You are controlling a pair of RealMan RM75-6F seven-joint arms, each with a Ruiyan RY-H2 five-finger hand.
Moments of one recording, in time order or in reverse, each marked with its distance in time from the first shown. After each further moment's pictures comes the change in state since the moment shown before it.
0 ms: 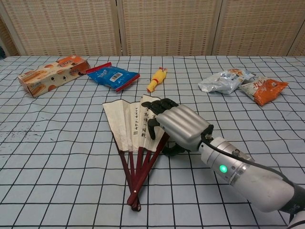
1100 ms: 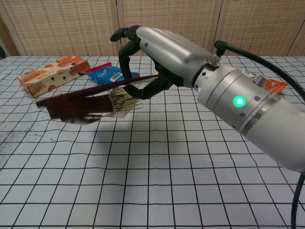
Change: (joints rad) left arm -0.086 -0.120 0.045 0.139 0.121 -0.101 -0.474; right arm 0.060 0.431 0.139 -0.992 0.202 -0.001 -0.274
